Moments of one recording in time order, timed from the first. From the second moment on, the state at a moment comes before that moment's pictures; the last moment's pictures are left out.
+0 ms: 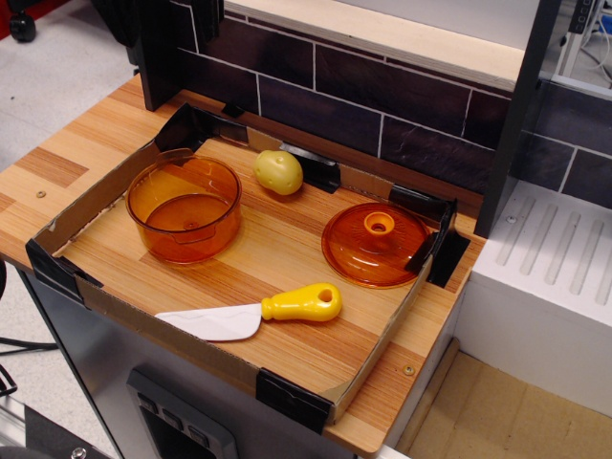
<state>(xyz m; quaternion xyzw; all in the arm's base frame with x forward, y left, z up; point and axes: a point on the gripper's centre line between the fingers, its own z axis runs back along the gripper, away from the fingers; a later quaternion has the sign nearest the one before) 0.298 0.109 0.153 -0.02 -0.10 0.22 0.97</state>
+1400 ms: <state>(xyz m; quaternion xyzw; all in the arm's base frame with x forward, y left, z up) 0.272 -0.009 0.057 -0.08 -0.08 -0.22 0.97</state>
